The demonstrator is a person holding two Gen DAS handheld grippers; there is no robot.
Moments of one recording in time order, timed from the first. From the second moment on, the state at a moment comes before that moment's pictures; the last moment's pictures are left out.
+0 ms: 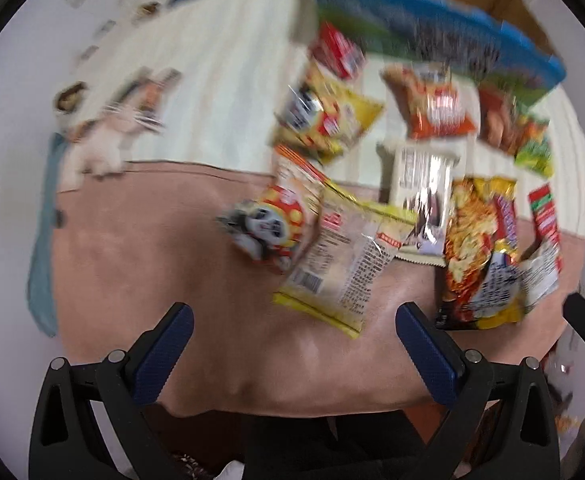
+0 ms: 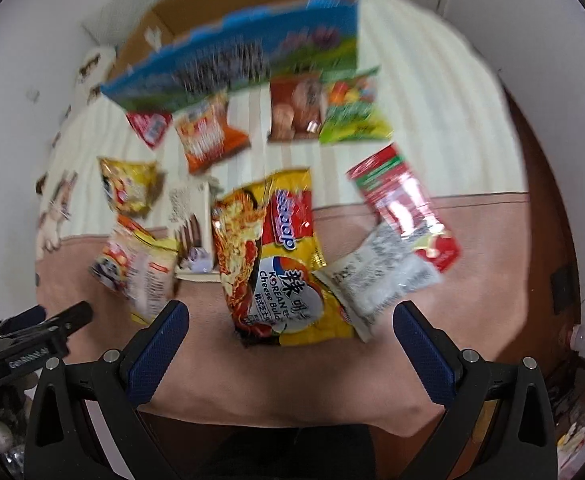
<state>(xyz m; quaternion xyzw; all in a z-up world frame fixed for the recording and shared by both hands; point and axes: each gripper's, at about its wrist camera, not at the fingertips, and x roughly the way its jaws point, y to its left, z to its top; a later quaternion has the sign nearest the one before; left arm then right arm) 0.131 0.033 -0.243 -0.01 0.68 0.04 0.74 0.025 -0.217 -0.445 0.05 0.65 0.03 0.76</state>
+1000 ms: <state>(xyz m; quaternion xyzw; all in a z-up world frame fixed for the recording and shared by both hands) 0.118 0.015 -0.404 -0.06 0.72 0.00 0.69 0.068 -0.169 -0.607 0.13 0.75 0.03 0.65</state>
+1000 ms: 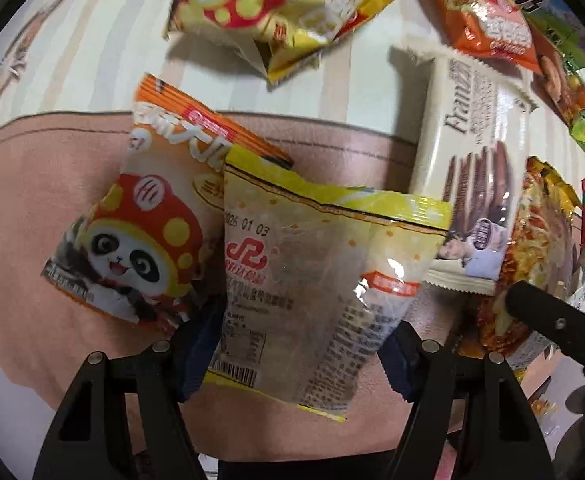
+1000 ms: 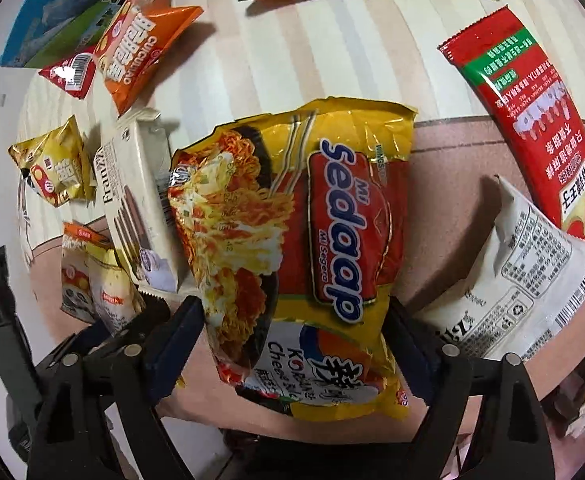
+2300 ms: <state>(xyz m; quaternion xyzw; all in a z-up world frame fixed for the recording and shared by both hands) 0.024 0.053 -0.491 -0.08 0.70 0.00 0.71 -0.041 -0.051 -0.627 0.00 0.72 -0.01 0.69</state>
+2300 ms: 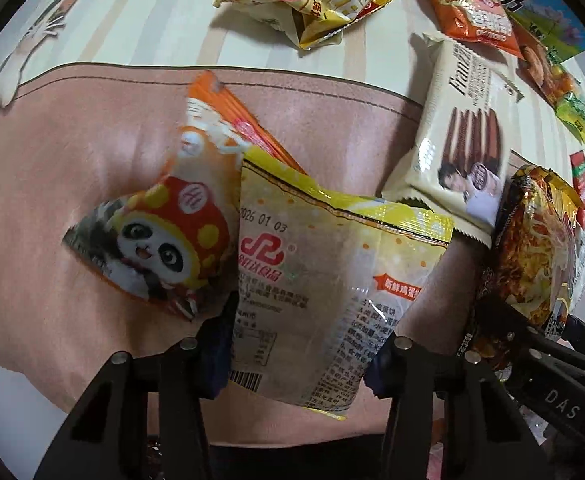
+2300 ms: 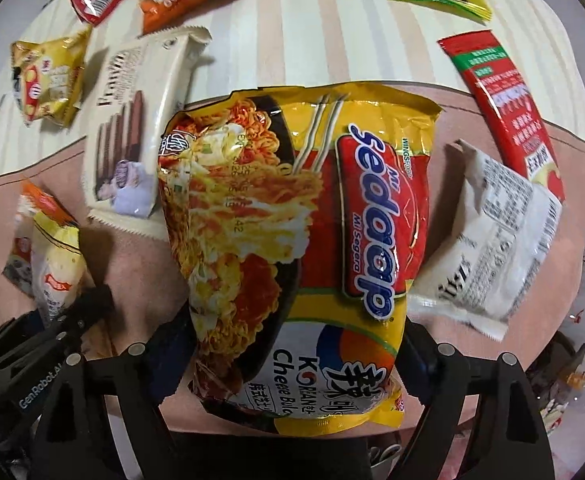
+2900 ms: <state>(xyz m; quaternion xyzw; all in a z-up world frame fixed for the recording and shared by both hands) 0.007 0.060 -0.467 -0.15 0.65 -0.02 0.74 -0.047 -0.052 -0.496 0.10 0.66 0.14 0.73</state>
